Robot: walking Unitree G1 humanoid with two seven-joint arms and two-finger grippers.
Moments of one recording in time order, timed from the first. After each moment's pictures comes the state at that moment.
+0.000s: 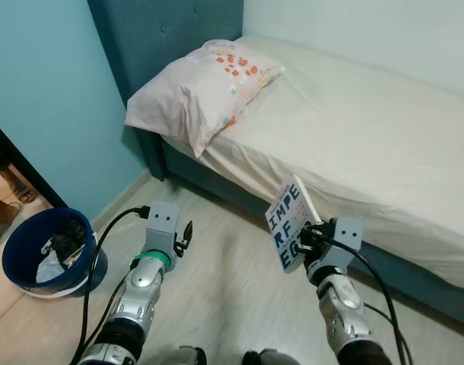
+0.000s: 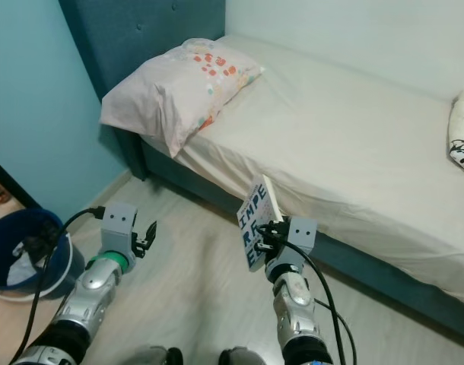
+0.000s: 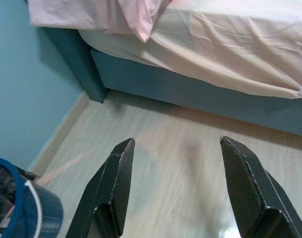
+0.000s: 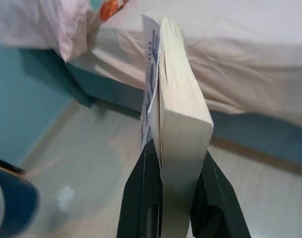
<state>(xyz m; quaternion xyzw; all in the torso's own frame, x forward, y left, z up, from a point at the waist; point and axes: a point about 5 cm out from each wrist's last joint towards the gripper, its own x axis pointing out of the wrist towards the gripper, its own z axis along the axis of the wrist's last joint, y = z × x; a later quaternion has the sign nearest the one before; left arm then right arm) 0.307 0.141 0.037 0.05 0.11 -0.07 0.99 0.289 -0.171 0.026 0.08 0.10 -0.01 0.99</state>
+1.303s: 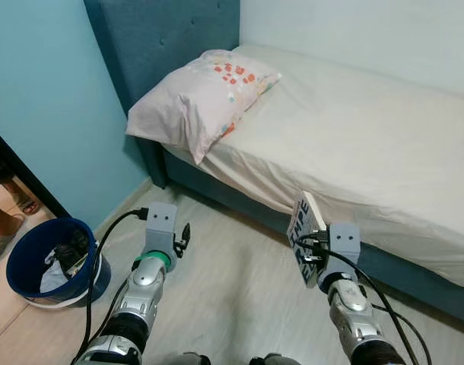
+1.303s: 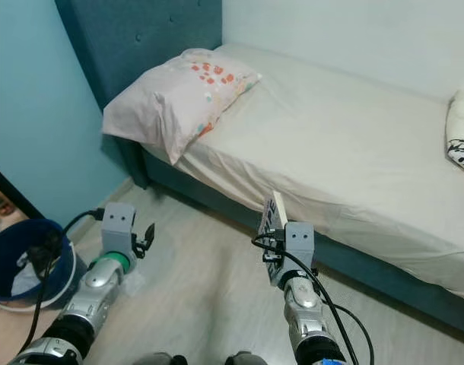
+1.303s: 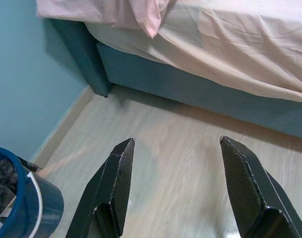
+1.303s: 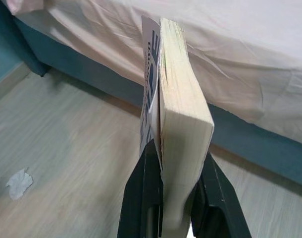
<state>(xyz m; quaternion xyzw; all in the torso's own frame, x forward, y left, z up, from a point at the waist) 0.310 0.146 0.030 0.04 0.14 -0.05 0.99 0.285 -0.181 0.012 0.00 0.15 -0.04 0.99</state>
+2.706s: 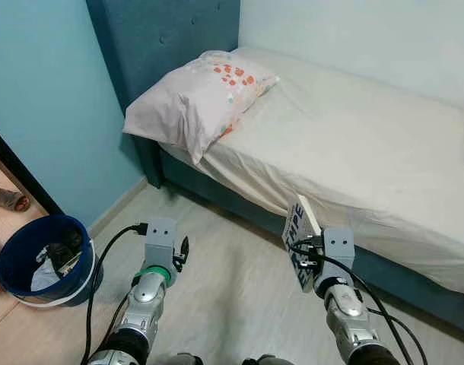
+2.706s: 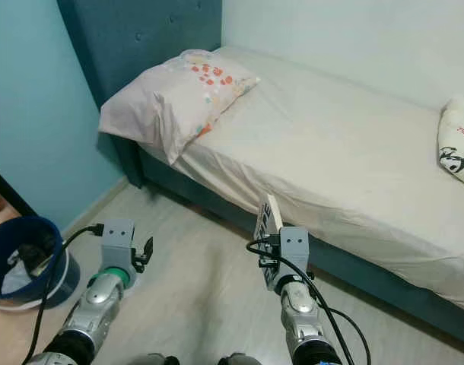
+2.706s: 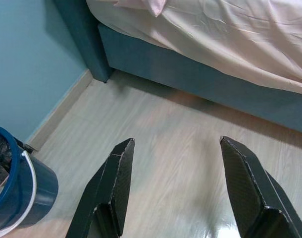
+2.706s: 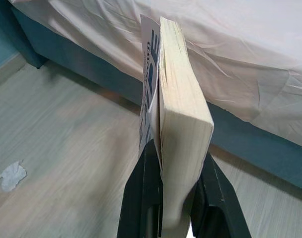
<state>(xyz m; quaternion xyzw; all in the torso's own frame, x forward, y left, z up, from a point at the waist) 0.293 0.148 0.013 0.04 0.15 -0.02 0.99 0.278 -0.177 0.004 -0.01 0.16 -0.04 0.99</state>
